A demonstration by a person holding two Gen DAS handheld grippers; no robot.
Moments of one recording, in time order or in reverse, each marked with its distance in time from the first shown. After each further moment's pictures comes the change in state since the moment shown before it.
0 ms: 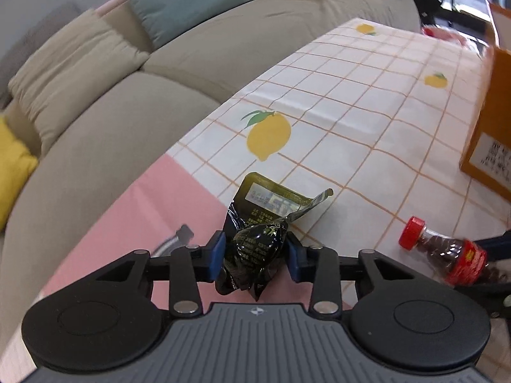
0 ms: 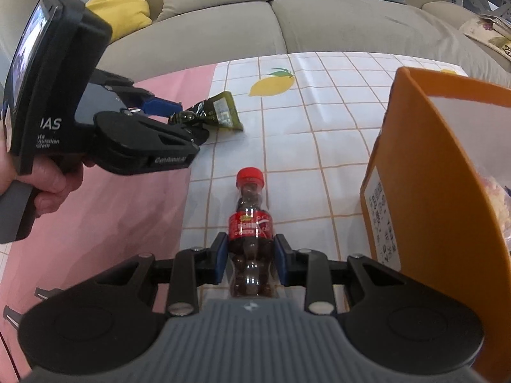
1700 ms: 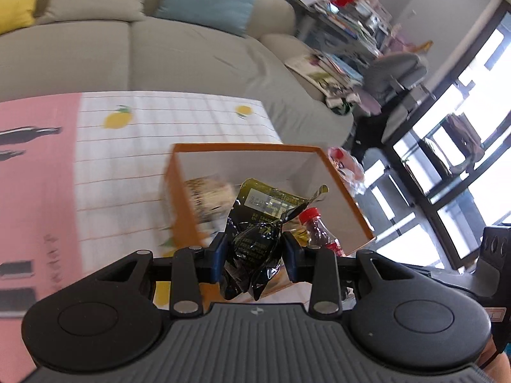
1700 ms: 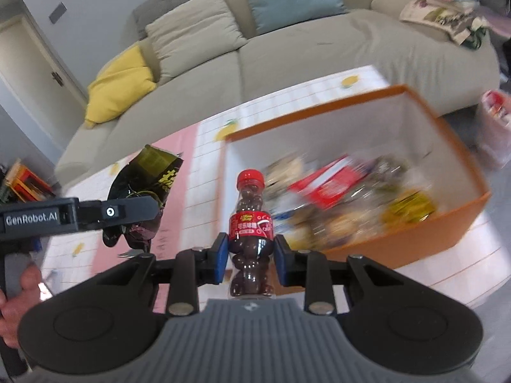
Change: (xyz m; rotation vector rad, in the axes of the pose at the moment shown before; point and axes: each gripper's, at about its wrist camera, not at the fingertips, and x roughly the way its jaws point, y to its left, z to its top) left arm -0.222 -0.140 0.066 -0.678 -0.048 -0.417; right arm -0.258 -0.162 -0.048 0.174 -0.066 0.136
